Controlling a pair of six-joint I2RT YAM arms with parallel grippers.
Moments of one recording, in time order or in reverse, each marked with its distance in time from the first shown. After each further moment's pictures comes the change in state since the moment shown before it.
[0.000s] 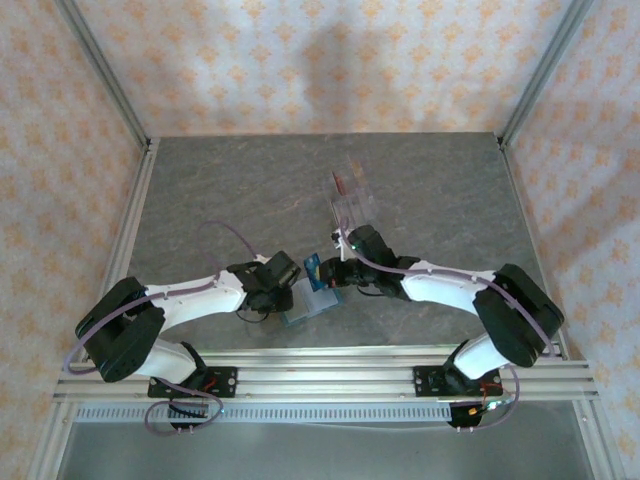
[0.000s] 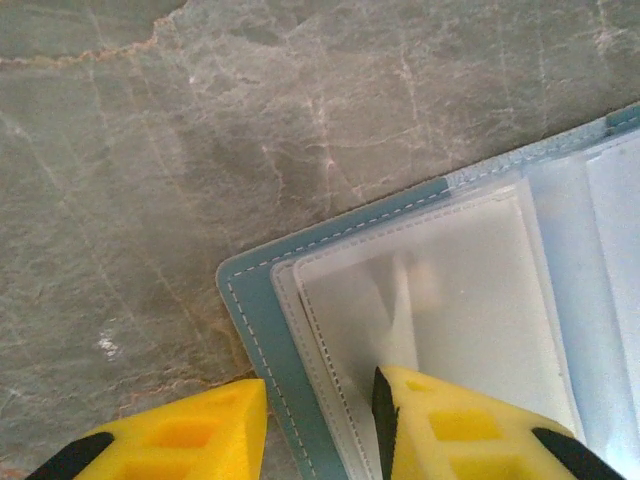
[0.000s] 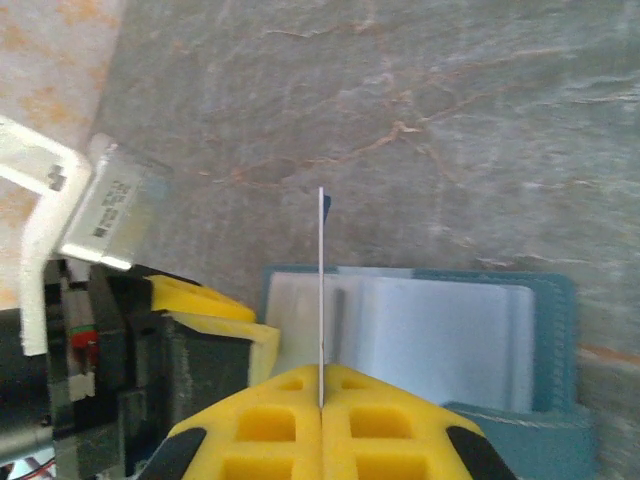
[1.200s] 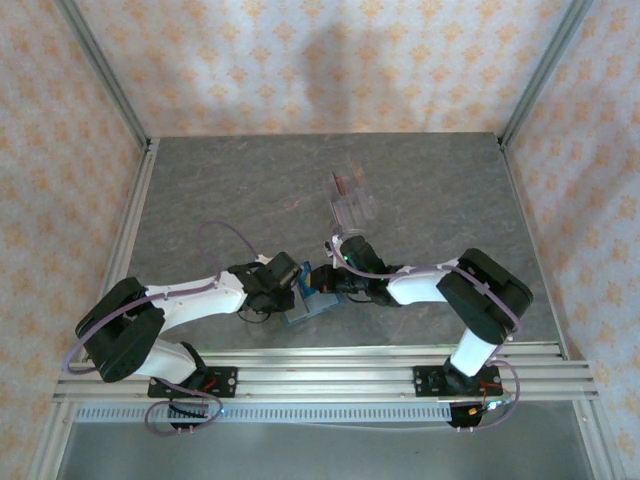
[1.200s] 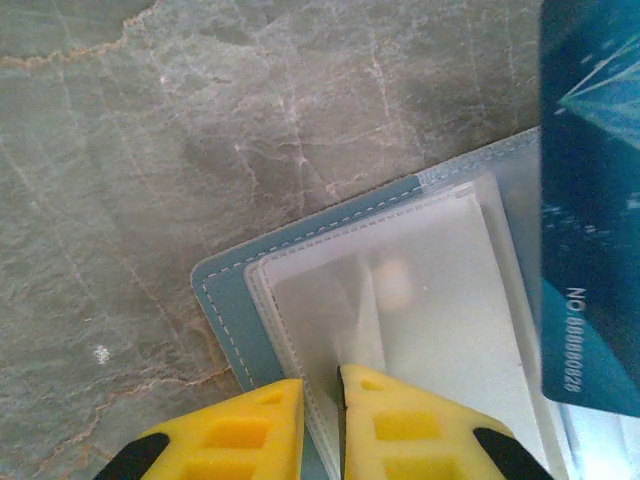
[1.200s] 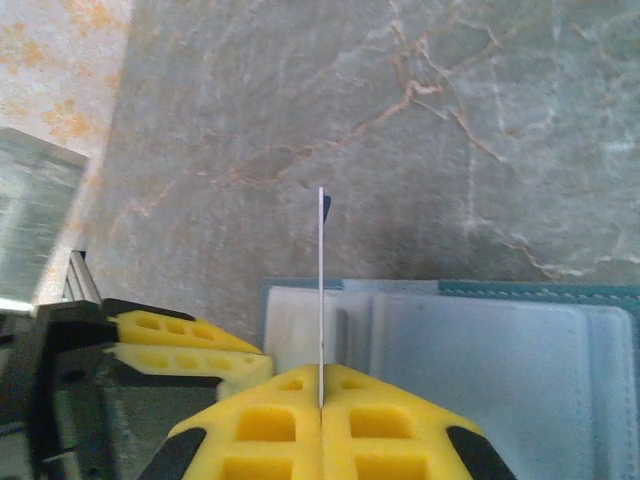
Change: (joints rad) left arm -0.008 -0.001 0.000 0.013 0.000 -0.003; right arm 0.031 0.187 -0.061 0.285 -0.027 0.124
